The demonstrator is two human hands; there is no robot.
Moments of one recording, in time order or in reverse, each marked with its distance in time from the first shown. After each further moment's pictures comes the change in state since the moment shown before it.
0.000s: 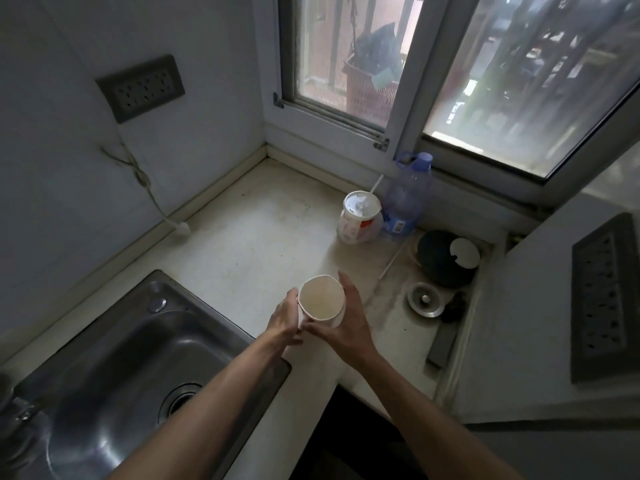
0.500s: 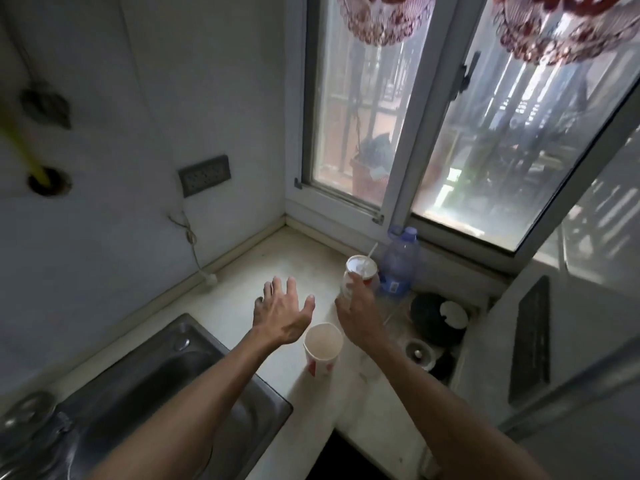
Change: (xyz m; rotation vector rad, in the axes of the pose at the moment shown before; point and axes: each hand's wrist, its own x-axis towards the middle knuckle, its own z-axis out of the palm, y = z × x) left_hand -0.088 0.079 -0.031 1.099 0.513 0.681; right_hand 0.021 -0.130 -0.071 -0.232 0.050 -0.050
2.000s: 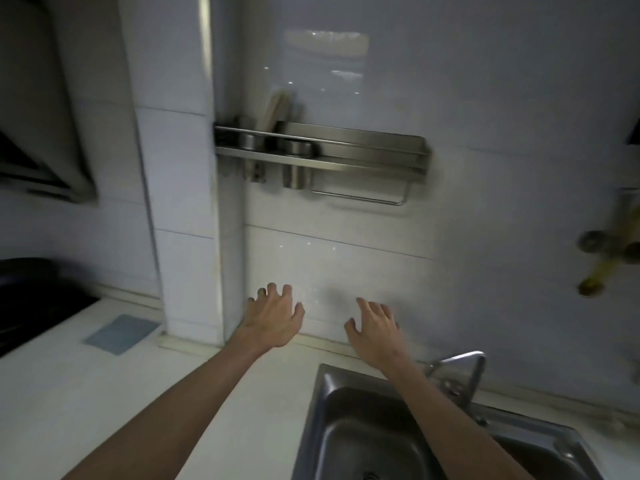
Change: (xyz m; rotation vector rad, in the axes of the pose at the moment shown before) left_hand -0.651 -0.412 -0.268 0.302 0.470 -1.015; right_hand -0.495 -0.444 0.258 -0.248 -0.591 -1.152
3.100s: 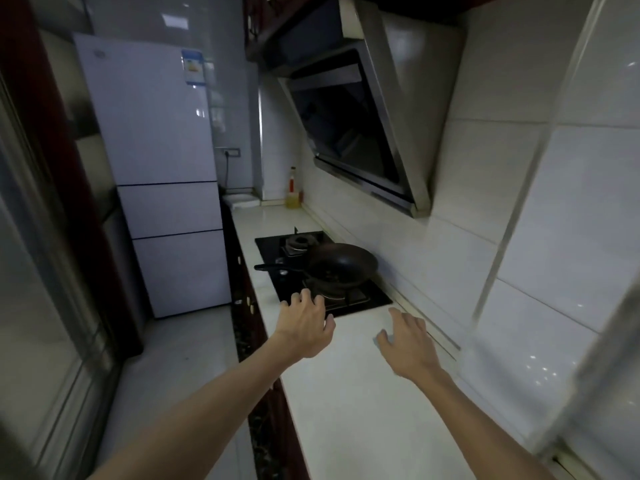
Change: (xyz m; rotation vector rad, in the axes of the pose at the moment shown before) left_hand -0.104 -0.429 -0.066 0.339 -0.037 -0.791; right_hand 0.127 -0.454 0.238 0.182 -0.316 -0.746
